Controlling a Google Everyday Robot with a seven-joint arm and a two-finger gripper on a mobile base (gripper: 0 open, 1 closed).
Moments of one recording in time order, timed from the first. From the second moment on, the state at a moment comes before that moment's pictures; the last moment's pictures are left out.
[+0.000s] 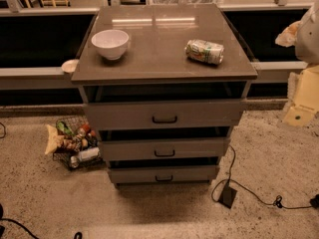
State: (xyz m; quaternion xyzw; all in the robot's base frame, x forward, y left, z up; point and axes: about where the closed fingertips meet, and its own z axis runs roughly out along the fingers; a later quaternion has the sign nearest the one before) arm 0.438 -0.216 0.977 -0.60 0.78 -0.04 0.16
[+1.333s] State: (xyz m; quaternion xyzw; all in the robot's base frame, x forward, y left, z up) arm 0.439 -0.161 0.830 -0.68 0.70 0.10 0.16
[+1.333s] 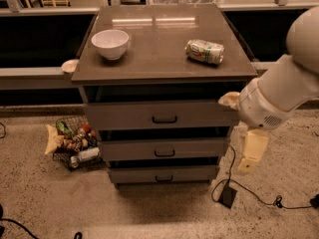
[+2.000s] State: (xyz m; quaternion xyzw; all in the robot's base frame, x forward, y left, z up) arm 0.436 -0.139 0.764 -0.69 0.69 0.15 0.14
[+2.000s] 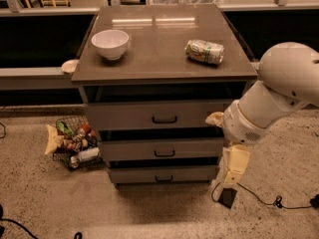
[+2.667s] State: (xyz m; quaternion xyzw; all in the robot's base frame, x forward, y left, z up) arm 0.453 -0.167 0.674 -0.69 0.70 0.12 0.11
